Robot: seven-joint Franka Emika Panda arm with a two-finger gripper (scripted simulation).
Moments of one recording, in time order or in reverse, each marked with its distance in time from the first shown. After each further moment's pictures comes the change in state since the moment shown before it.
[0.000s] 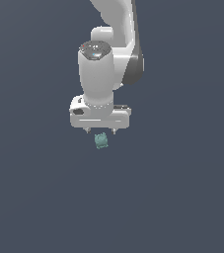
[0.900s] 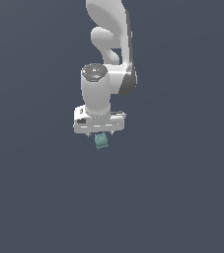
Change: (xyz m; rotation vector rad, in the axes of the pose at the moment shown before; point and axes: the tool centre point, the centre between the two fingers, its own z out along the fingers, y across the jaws) arm -0.033 0.008 0.062 0.010 -0.022 -0.132
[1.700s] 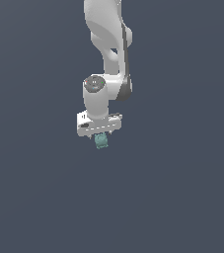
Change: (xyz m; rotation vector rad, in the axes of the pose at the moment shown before) arm -0.038 0.001 0.054 0.014 -0.020 -0.119
